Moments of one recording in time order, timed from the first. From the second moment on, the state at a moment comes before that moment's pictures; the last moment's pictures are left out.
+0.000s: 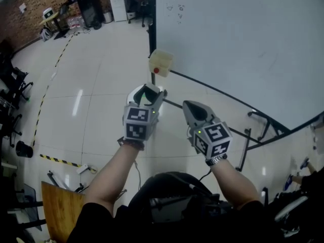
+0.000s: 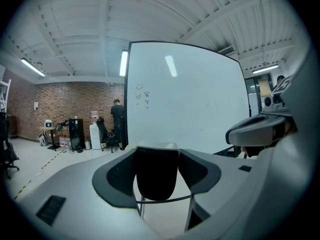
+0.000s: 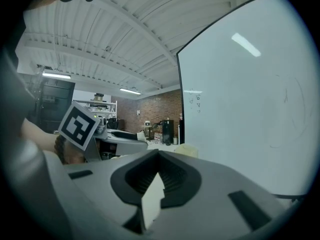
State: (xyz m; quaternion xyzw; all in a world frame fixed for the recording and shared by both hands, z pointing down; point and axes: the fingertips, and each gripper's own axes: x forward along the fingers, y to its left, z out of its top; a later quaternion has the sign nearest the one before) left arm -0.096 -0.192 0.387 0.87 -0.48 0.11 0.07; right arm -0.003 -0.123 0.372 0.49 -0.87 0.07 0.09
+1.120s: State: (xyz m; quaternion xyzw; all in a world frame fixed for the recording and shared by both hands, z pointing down) left arm -0.060 -0.177 0.387 0.85 -0.52 0.11 0.06; right arm 0.043 -0.117 0.379 0.45 -0.88 0.08 0.07
